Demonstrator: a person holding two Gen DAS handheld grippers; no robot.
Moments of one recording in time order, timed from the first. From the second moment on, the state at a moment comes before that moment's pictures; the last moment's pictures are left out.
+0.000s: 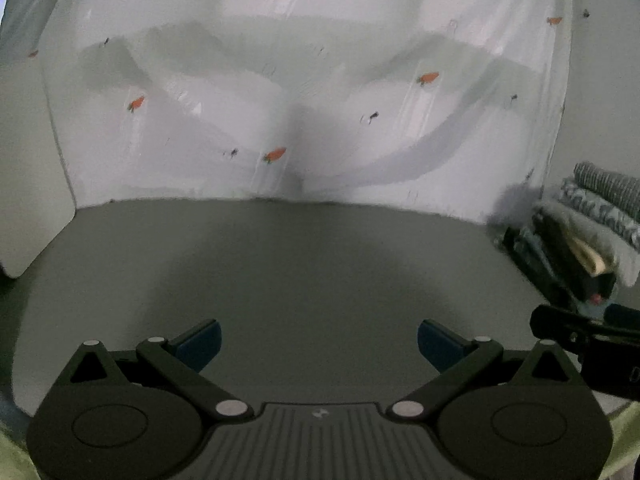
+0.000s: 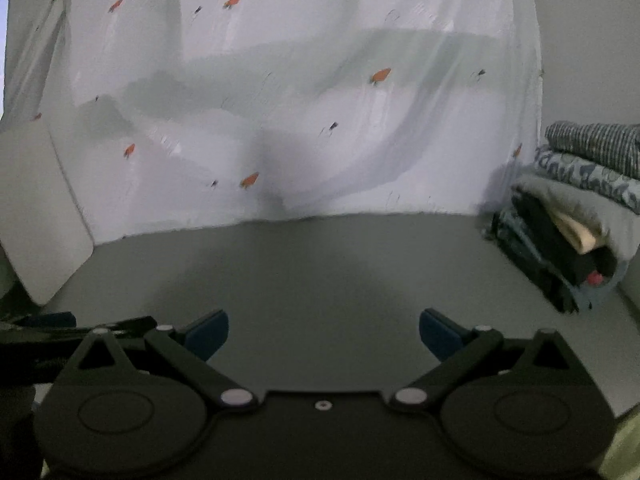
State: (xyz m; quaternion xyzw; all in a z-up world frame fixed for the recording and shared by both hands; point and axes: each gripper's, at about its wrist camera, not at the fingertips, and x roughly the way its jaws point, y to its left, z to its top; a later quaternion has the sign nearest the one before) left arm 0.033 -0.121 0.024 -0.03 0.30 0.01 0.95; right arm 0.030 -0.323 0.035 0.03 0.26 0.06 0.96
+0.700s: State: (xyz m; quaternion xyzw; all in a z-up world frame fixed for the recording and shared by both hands) left arm -0.025 -0.084 0.005 -0.03 0.34 0.02 0.94; right arm -0.032 -0.286 0.012 0.00 0.30 0.08 0.95
